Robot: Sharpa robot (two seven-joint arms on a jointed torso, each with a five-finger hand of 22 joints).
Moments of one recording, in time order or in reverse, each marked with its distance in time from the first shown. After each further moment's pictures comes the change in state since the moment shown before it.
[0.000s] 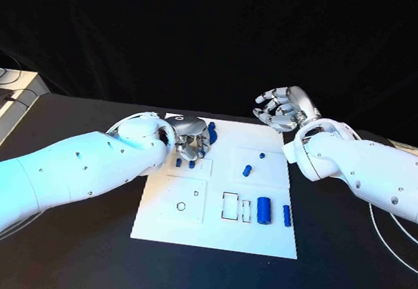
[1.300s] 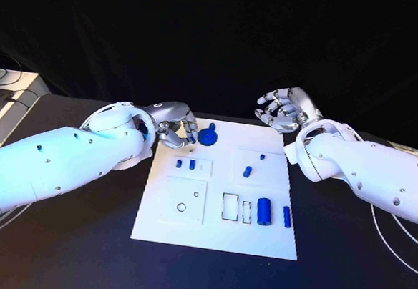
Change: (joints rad) left arm -0.003 -0.136 0.061 0.120 0.097 -0.068 0.017; left_hand -0.011 0.002 0.019 -0.019 0.000 0.007 0.005 0.000 0.002 0.007 0.007 -0.055 0.000 0.000 0.000 0.000 -0.004 0.000 0.000 0.000 0.008 0.009; right arm 0.000 -0.010 0.000 0.001 -0.005 0.000 -0.004; right_hand 0.000 0.000 0.000 0.000 0.000 0.004 0.004 0.000 0.001 0.007 0.000 0.000 -0.004 0.000 0.000 -0.006 -0.002 0.000 0.000 0.000 -0.005 -0.003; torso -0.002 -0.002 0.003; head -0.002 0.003
